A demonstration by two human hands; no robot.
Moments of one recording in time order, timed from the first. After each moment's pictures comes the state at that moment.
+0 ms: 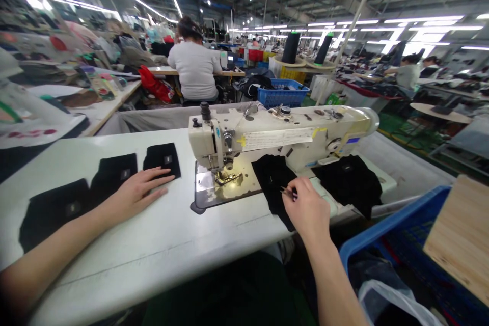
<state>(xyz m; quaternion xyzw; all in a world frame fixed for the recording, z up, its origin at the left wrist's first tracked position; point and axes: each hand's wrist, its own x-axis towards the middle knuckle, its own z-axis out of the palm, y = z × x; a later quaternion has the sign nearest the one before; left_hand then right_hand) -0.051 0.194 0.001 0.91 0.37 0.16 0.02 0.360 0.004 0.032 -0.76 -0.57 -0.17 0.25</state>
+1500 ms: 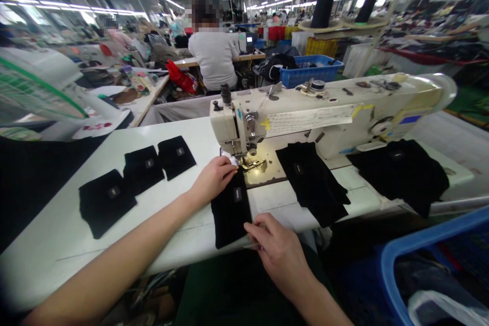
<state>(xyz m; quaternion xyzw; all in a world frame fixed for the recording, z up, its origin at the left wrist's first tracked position) 0.075 0.154 -0.006 0.91 0.34 0.22 0.04 0.259 -0.041 -0.025 -0.50 -0.76 0.15 0.38</state>
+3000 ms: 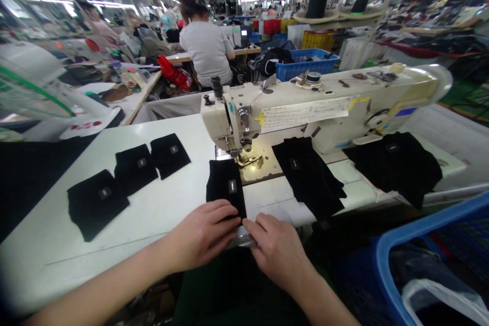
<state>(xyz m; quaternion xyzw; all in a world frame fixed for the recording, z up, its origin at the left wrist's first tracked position) 0.053 0.055 0.025 0.97 0.16 0.14 0.12 0.262 -0.042 -0.013 -0.55 -0.80 0.08 0.22</state>
